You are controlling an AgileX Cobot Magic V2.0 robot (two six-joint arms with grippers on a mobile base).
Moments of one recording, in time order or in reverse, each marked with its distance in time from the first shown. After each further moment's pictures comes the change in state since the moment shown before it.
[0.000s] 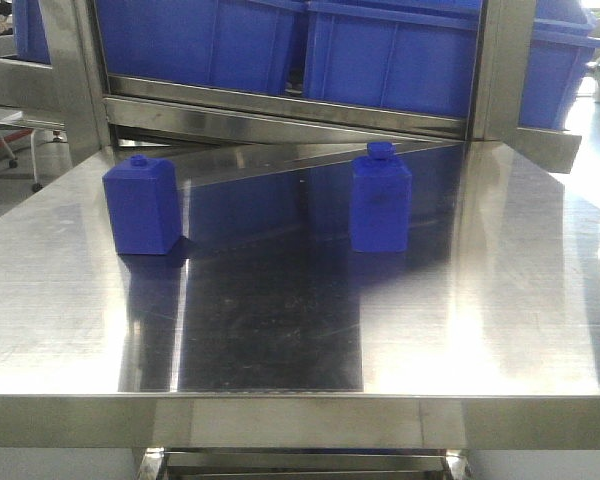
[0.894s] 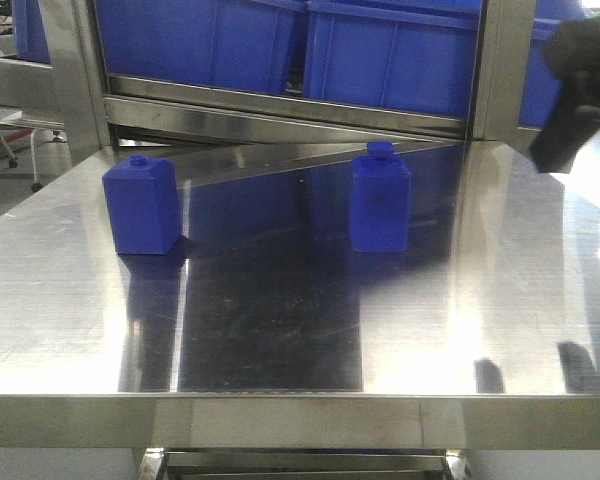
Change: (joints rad) left arm 0.000 0.000 0.000 0.000 0.000 0.000; right arm 0.321 0.640 -0.414 -0.026 0.236 0.063
